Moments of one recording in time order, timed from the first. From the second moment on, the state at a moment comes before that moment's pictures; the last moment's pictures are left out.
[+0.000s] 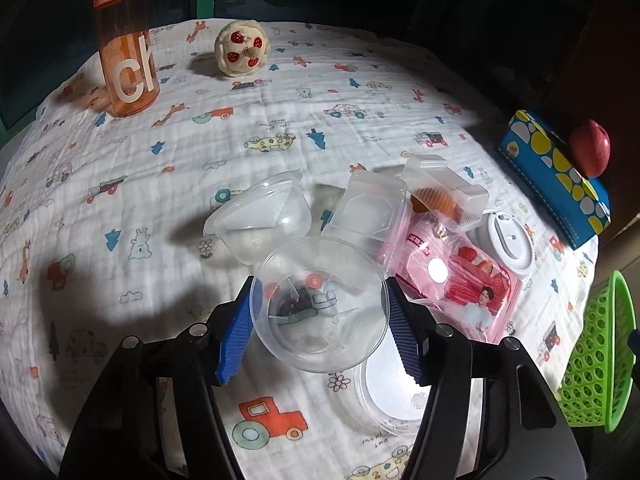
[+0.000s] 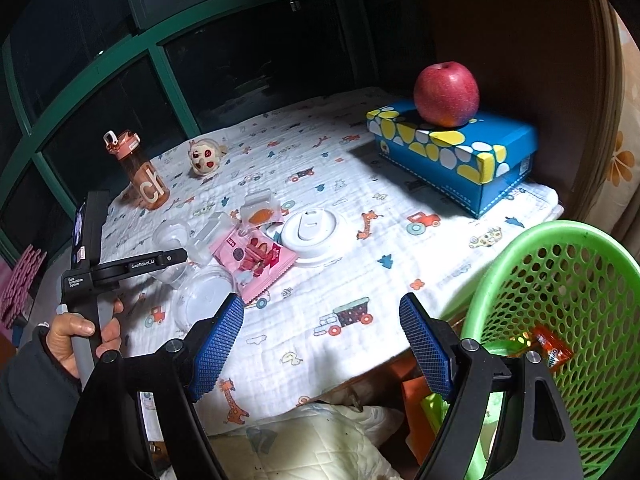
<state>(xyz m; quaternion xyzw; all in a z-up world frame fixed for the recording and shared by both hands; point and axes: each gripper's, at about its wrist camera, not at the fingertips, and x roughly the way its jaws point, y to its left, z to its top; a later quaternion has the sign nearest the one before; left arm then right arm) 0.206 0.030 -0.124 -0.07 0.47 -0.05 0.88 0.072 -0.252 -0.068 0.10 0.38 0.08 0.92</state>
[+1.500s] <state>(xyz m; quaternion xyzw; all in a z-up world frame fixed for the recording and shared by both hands) 0.169 0.083 -0.097 -0.10 0.46 -0.06 0.88 0.248 -0.111 -0.140 -0.14 0.49 0.25 0.82</state>
